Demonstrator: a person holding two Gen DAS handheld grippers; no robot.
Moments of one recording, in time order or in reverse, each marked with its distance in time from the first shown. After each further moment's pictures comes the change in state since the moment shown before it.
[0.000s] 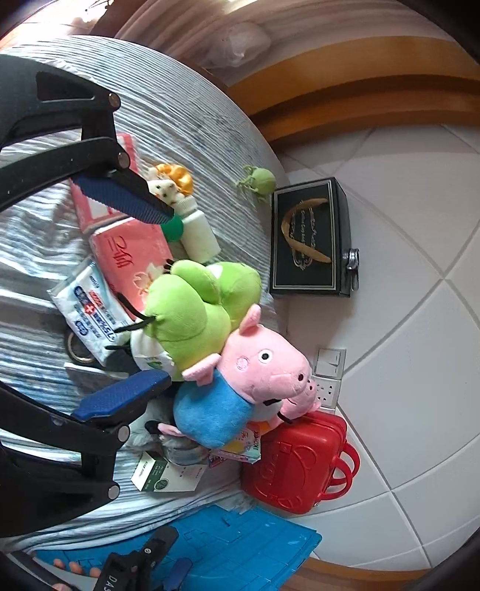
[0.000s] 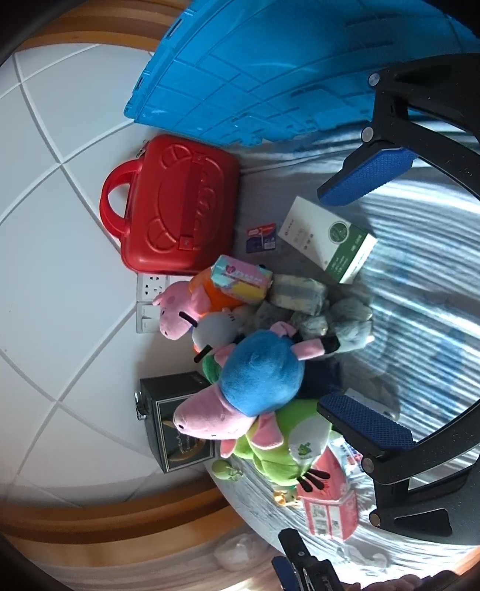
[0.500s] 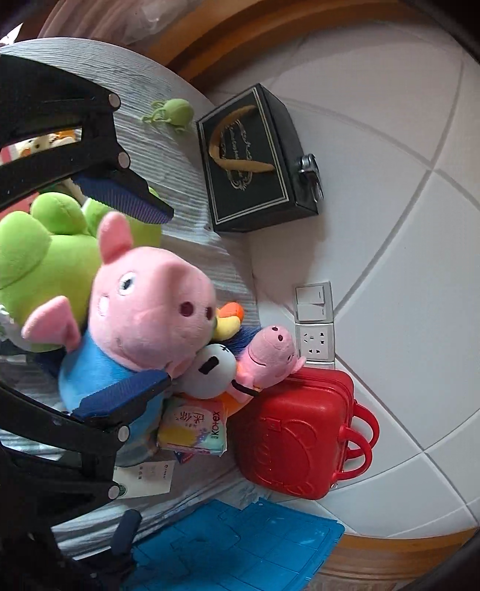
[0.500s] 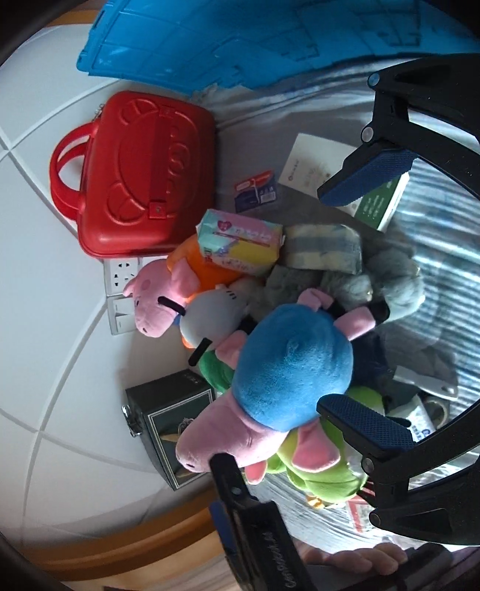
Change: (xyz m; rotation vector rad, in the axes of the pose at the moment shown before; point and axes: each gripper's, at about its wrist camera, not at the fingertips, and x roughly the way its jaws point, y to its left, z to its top) left arm 0.118 -0.070 0.102 0.229 -0.003 -0.102; right arm 0.100 0.015 0.025 0.121 0.100 0.090
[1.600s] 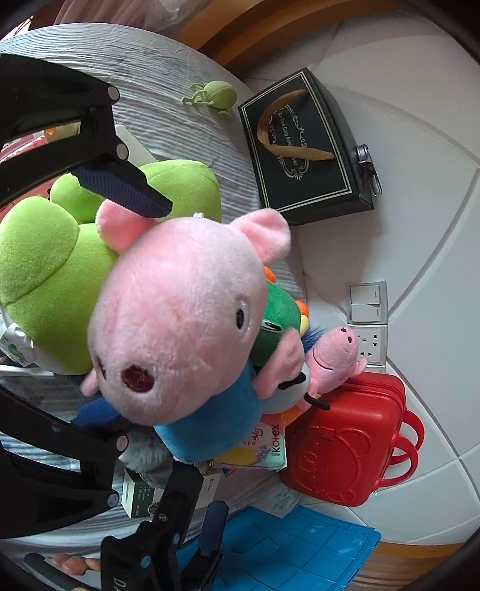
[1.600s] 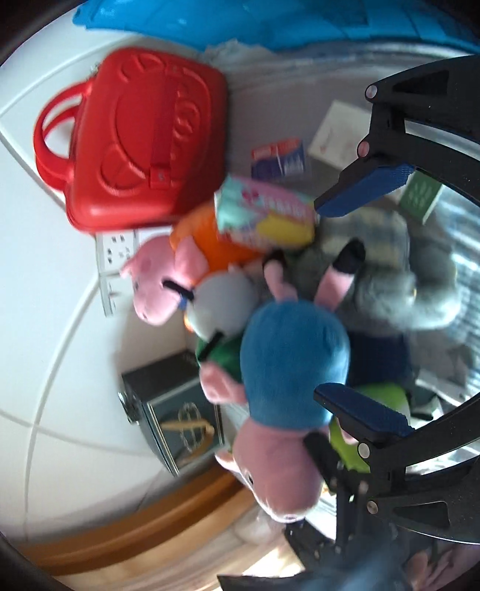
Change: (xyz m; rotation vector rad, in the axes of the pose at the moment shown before) left arm 0.027 0.011 -0.054 -0.029 0.115 -0.023; right arm 0.029 -0.013 0.029 -0.047 0.046 0.143
